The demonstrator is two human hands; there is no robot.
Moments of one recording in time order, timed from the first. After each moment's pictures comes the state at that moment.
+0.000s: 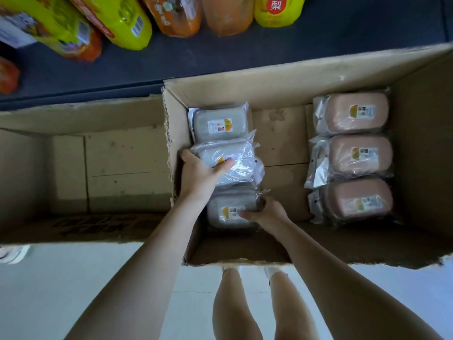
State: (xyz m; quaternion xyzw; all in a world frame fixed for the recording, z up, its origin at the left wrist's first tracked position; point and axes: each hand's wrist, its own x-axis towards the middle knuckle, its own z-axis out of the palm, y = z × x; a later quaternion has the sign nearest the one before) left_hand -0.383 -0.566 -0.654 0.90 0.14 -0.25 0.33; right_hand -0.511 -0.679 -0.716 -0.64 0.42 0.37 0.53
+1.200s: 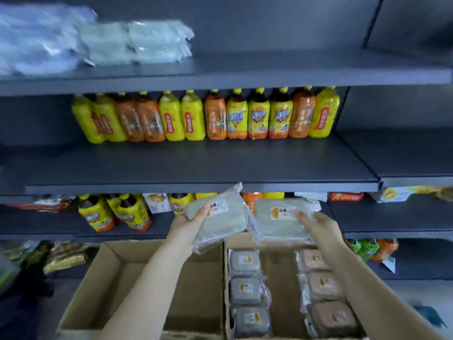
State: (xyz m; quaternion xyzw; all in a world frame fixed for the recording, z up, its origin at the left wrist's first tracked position) left_hand -0.404 -0.456 -0.273 0.70 0.16 -0.16 0.68; right_hand -0.490 -0.705 -0.305 -0.72 0.39 -0.08 0.57
